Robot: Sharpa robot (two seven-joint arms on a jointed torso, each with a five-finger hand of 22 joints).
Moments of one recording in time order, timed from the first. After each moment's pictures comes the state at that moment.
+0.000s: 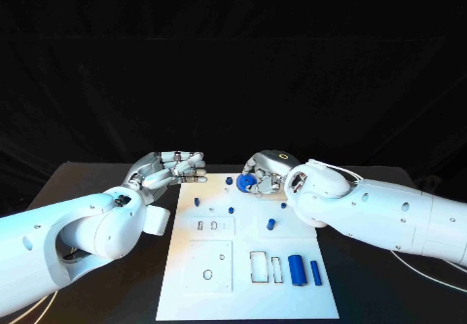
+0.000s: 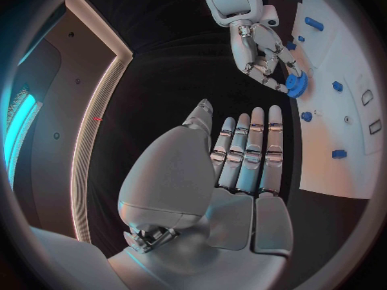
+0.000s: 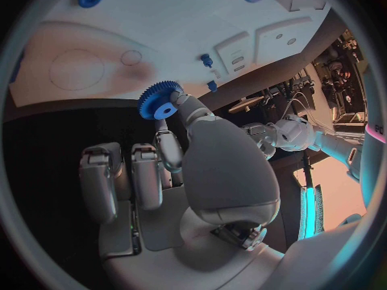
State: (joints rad) left arm 1.24 -1.02 0.03 1.79 -0.05 -0.44 0.34; left_hand 1.46 -0.02 0.01 0.22 0.15 0.92 0.21 0.12 0.07 1.00 0.17 0.10 0.07 1.02 0.14 0.17 0.16 0.17 0.82 0.27 0.41 0.17; right arm 1.36 -0.59 -0.10 1.40 -1.56 -0.37 -0.22; right_hand 1.36 -0.09 0.21 0.02 0.40 0.98 0.14 0.20 0.17 1.32 0.05 1.28 1.25 1.47 -0.01 1.55 1.31 0.01 1.47 0.10 1.57 1.31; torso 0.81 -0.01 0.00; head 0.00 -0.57
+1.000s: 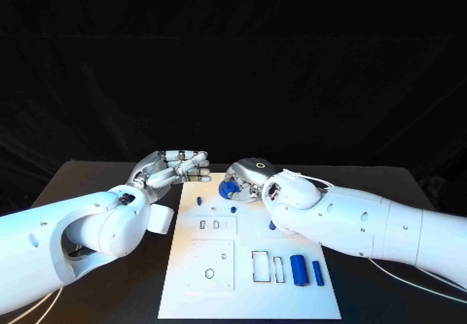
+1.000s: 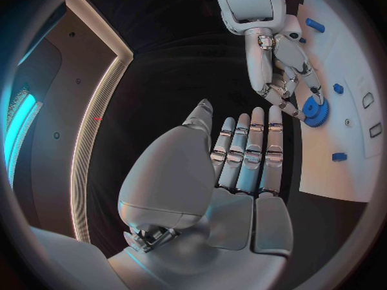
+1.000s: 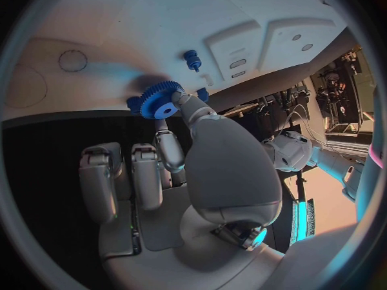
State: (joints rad) left arm 1.24 -1.02 0.03 1.79 -0.05 -0.43 0.34; left_hand 1.46 -0.02 0.01 0.22 0.15 0.92 0.21 0.12 0.07 1.00 0.17 0.10 0.07 1.02 0.14 0.17 0.16 0.17 0.82 0.27 0.41 0.17; right arm 1.31 -0.43 -0.11 1.27 -1.64 -0.40 -0.21; right_hand 1.33 -0.11 0.26 0.03 0.40 0.99 0.14 0.18 0.16 1.32 0.05 1.28 1.24 1.47 -0.01 1.55 1.31 0.01 1.47 0.10 1.57 1.31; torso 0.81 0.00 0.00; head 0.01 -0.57
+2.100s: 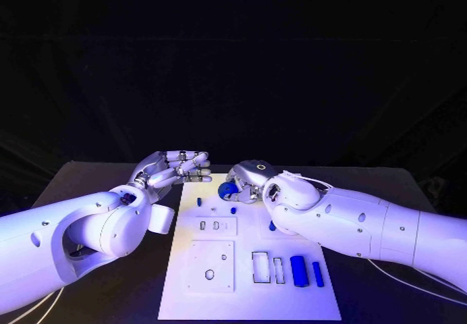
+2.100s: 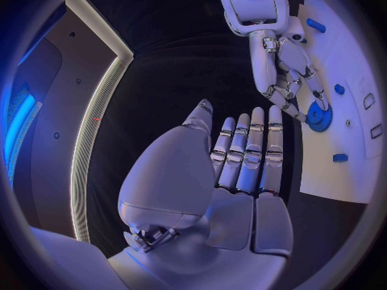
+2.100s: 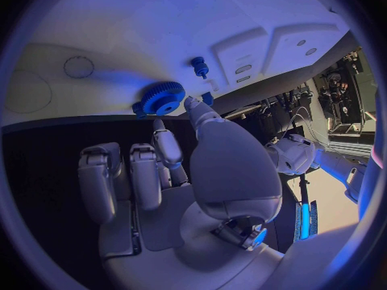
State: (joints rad) left arm 1.24 -1.01 0.03 1.79 -0.05 -0.43 0.34; left_hand 1.46 -0.02 0.01 0.22 0.15 0.92 0.21 0.12 0.07 1.00 0.17 0.10 0.07 1.02 0.14 0.17 0.16 0.17 0.82 0.27 0.41 0.17; right arm 1.31 -0.42 -0.11 1.25 -1.64 -0.38 -0.22; right_hand 1.21 -0.12 0.18 0.13 0.28 0.93 0.16 0.10 0.14 1.29 0.08 1.26 1.22 1.47 0.01 1.55 1.31 0.01 1.47 0.11 1.57 1.31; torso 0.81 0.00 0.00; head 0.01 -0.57
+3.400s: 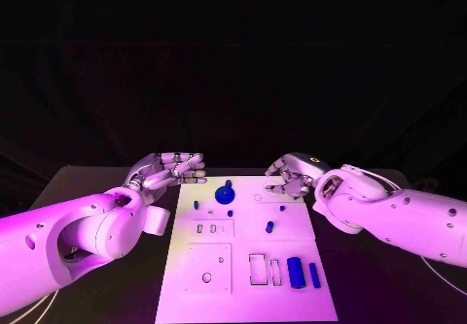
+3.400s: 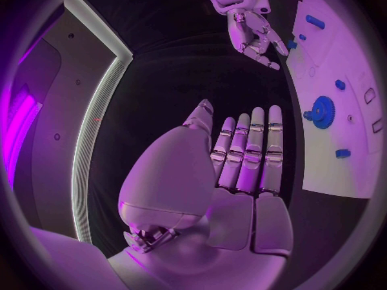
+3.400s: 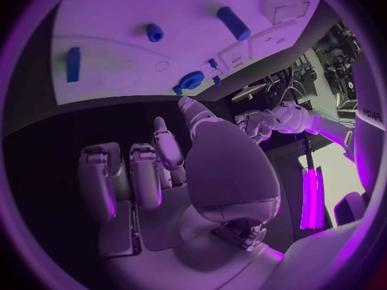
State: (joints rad) left arm 1.25 -1.02 0.03 1.77 -0.05 -0.43 0.34; left_hand 1.47 -0.01 0.01 0.22 0.15 0.92 0.21 0.12 0.07 1.00 0.17 0.10 0.07 1.02 0.14 0.17 0.16 0.17 0.82 0.27 0.41 0.17; right arm 1.36 -0.80 -0.11 1.46 -1.39 -0.41 -0.07; right_hand 1.30 -0.13 0.19 0.10 0.32 0.96 0.16 0.09 0.15 1.30 0.07 1.27 1.23 1.47 0.01 1.55 1.31 0.01 1.47 0.11 1.55 1.31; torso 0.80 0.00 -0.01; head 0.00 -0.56
